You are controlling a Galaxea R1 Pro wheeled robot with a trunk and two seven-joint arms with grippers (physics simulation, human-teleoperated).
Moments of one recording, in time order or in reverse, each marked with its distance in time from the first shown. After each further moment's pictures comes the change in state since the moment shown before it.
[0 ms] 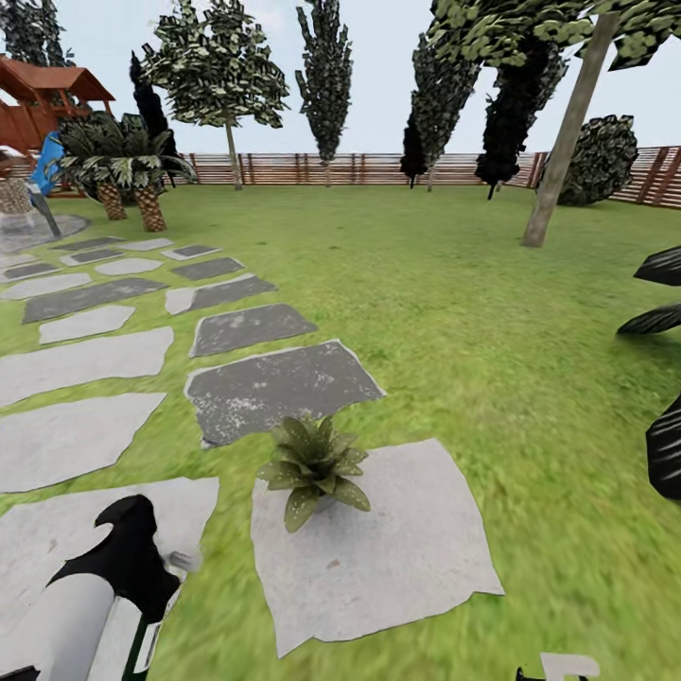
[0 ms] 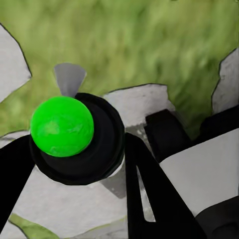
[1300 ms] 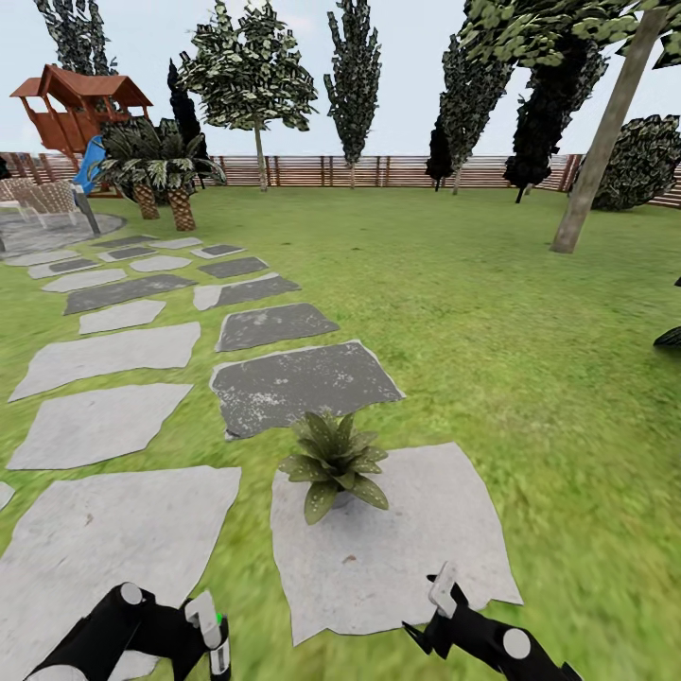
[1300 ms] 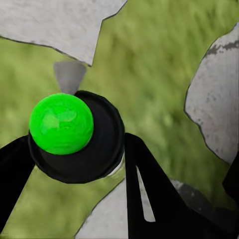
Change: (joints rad) left arm 0.200 0.010 -0.049 0.126 0.566 -0.910 0.287; right arm -0.004 0.057 0.129 -0.428 0.368 0.011 0.770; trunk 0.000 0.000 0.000
